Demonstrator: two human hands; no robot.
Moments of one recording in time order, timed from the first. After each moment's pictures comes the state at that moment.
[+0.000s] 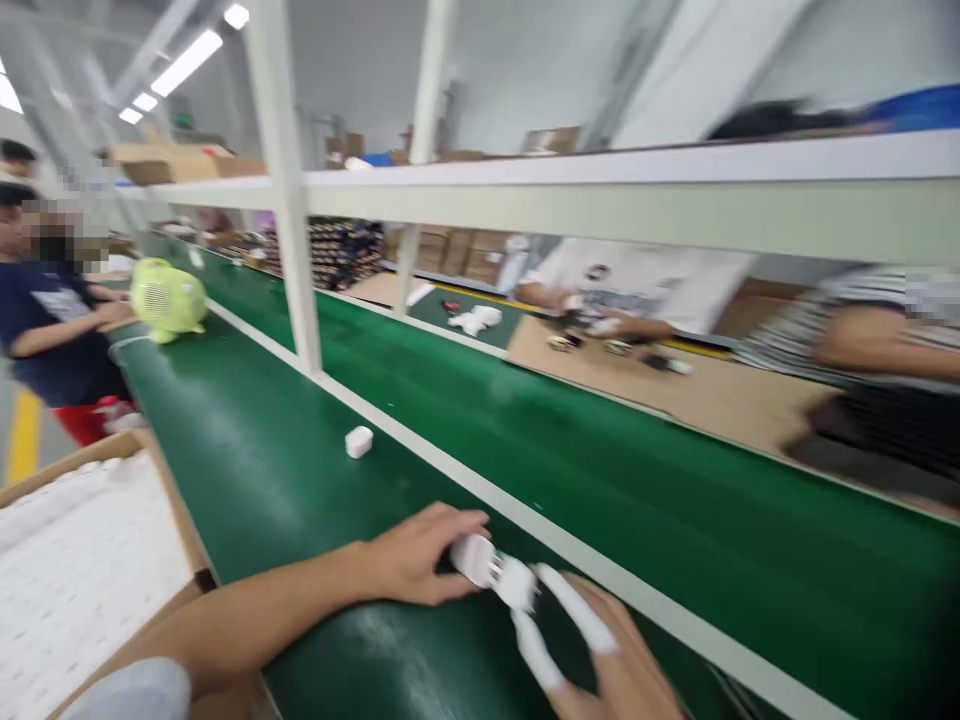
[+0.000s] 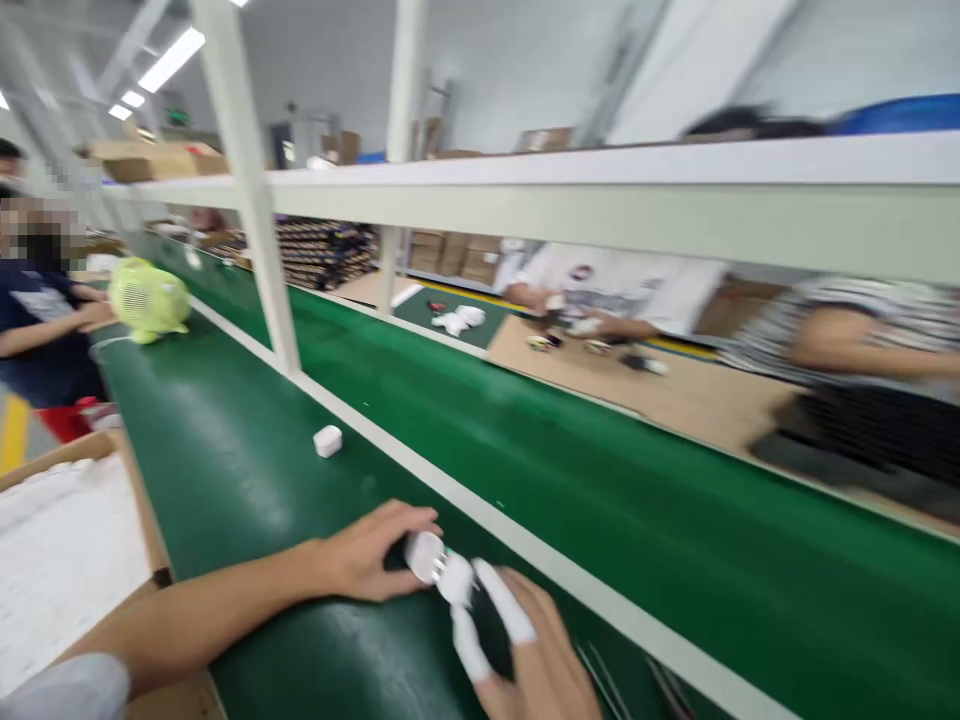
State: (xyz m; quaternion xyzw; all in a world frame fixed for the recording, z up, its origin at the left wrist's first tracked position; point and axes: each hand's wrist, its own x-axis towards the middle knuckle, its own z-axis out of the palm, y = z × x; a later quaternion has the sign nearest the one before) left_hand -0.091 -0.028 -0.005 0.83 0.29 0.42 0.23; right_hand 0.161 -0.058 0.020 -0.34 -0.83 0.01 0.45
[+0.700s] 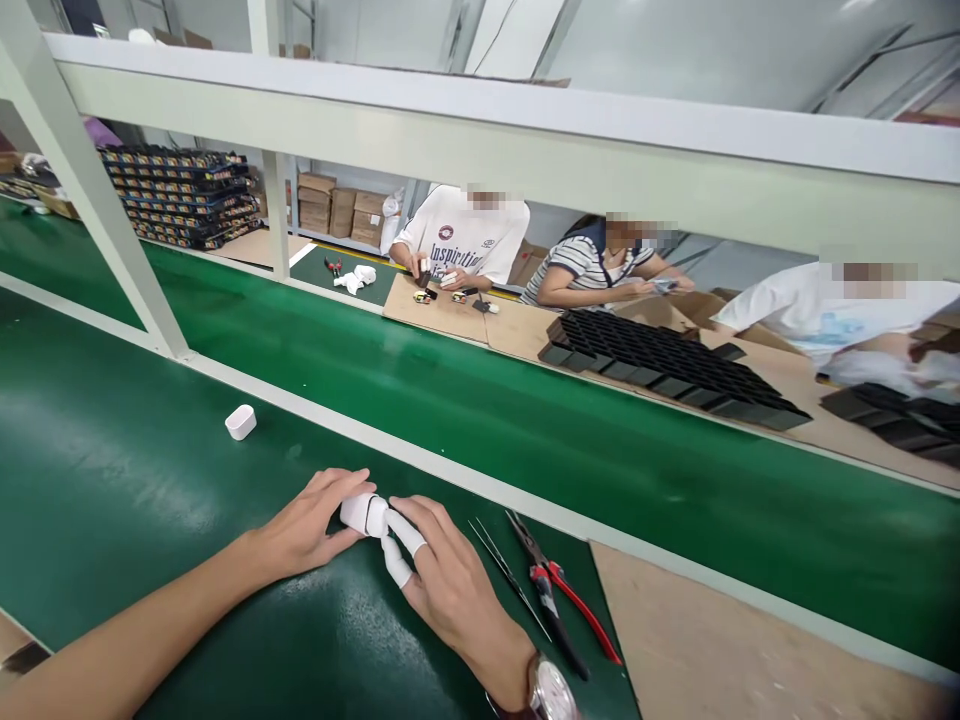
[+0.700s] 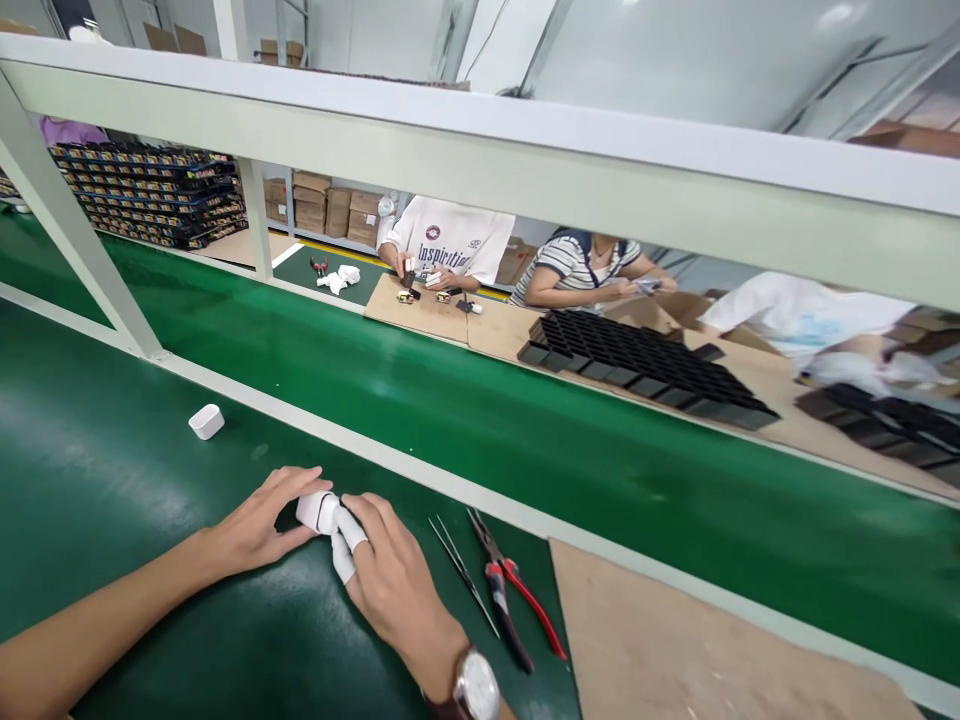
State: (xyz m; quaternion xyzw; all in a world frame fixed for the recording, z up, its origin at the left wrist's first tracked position) left_hand -0.091 -0.039 0.006 0.85 0.31 0.33 0.25; right_hand 0.155 -0.082 0.028 -0.35 -0.88 -0.05 0.33
